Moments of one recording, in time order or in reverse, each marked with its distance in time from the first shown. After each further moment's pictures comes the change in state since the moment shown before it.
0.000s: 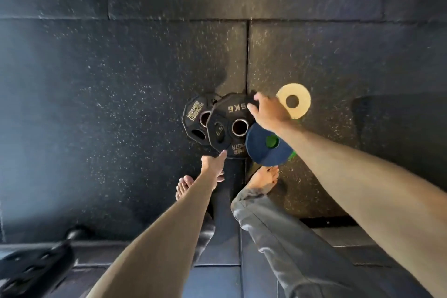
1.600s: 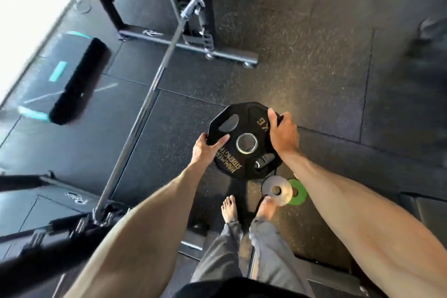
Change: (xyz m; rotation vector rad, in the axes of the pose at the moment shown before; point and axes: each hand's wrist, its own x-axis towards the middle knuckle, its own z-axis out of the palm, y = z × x) left_hand -0.457 -0.030 -0.330 -0.165 0.294 0.775; right_hand -0.391 -0.329 -0.263 0.450 0.471 -0.196
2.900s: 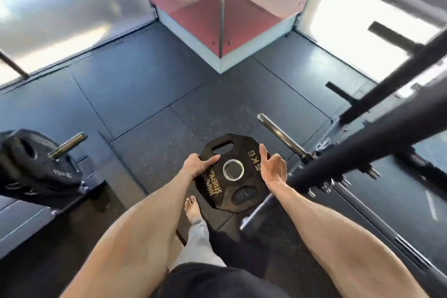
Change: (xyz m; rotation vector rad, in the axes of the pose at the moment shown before) left_hand -0.529 -0.446 -0.059 -1.164 1.152 -0.920; right_hand -0.614 -0.051 0.231 -0.721 -1.315 -1.362
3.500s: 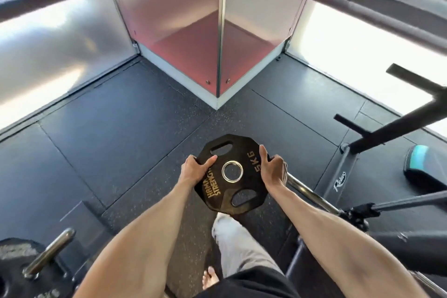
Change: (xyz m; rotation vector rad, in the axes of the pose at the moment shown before) left_hand 0.243 0.169 -0.200 -0.002 0.067 0.125; right_hand 0.221 -0.253 0.093 0.101 0.214 0.049
